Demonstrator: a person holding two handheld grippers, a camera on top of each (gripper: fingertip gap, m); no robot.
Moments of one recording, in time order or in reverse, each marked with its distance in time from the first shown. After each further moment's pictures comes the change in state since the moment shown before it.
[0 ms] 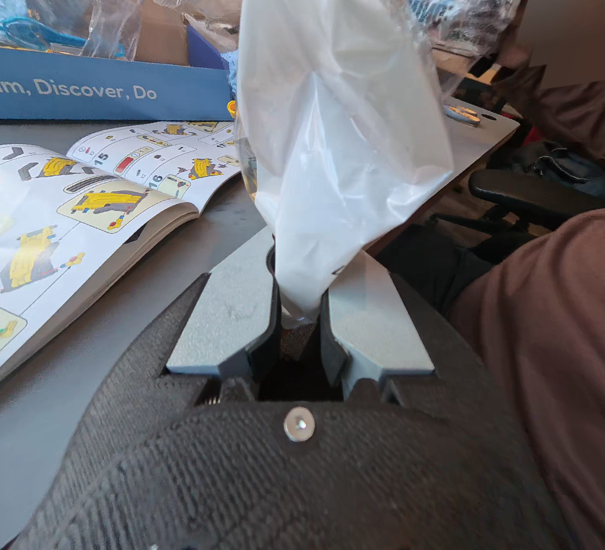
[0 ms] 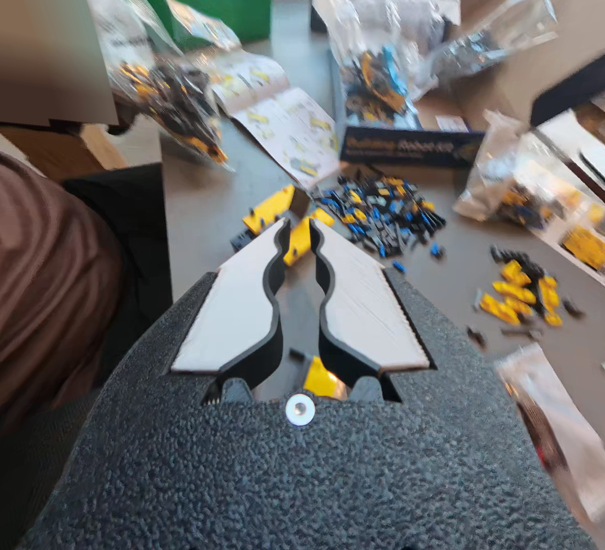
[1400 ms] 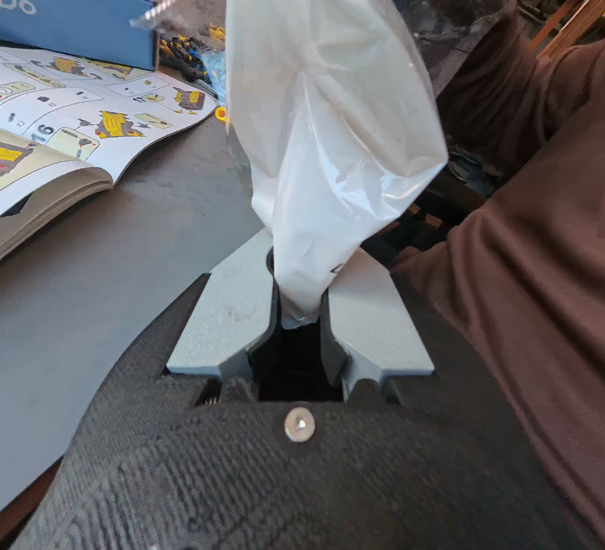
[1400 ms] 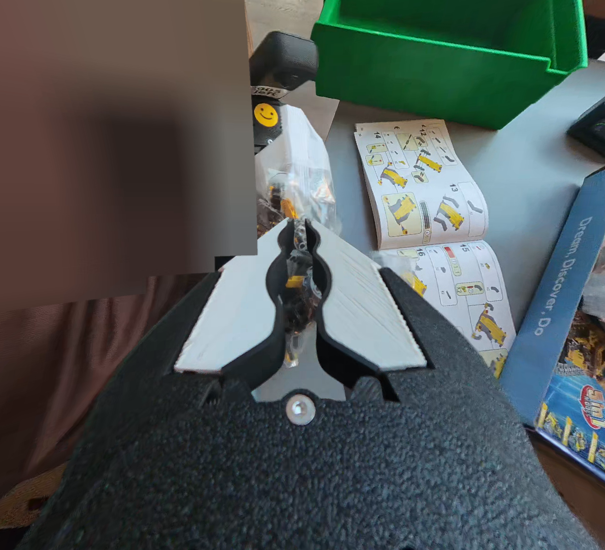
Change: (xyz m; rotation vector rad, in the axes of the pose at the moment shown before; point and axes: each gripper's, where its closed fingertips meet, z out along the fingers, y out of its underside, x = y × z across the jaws) left arm 0.032 0.010 -0.001 -0.079 0.229 -0.182; right arm -0.167 -0.119 0.164 -0.142 -0.540 -0.295
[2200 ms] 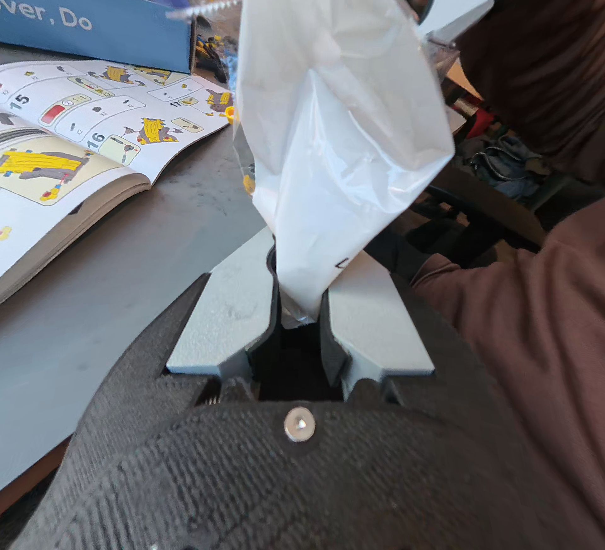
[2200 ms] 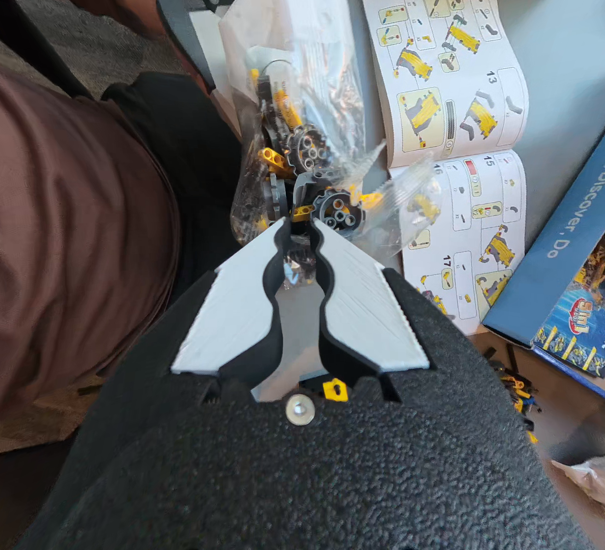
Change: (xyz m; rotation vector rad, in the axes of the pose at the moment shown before) left arm -0.006 -0.009 -0.010 -0.041 -0.116 0.003; right arm -0.001 0.053 0.012 -0.371 0.069 0.030
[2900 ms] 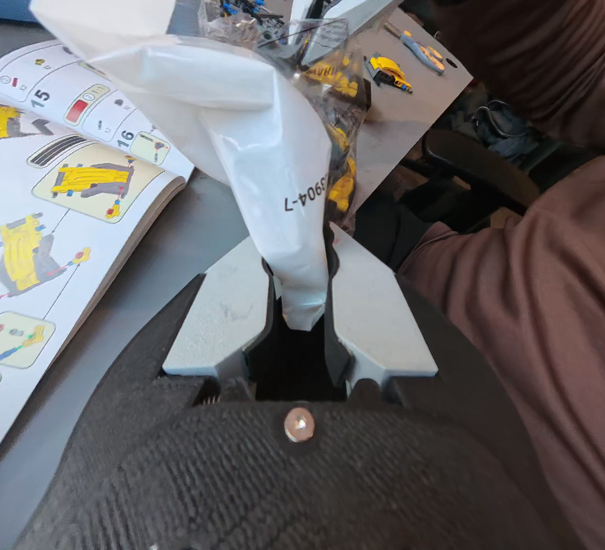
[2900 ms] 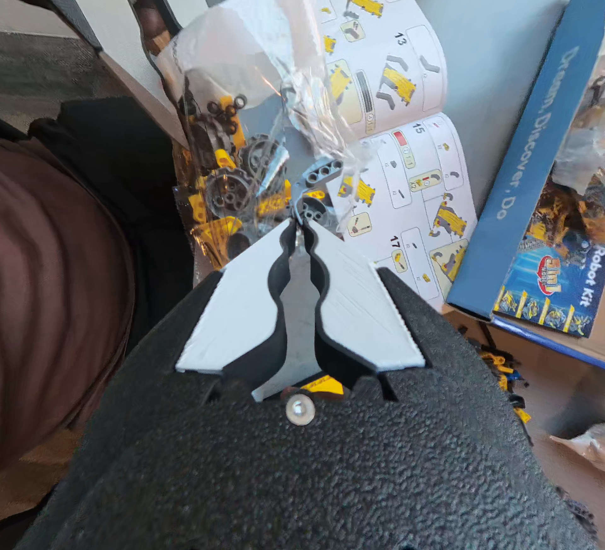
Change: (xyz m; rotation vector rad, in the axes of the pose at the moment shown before) left arm -0.024 -0.006 -0.009 -0.166 0.041 0.003; right arm 0.062 0.014 0.014 0.018 0.095 0.141
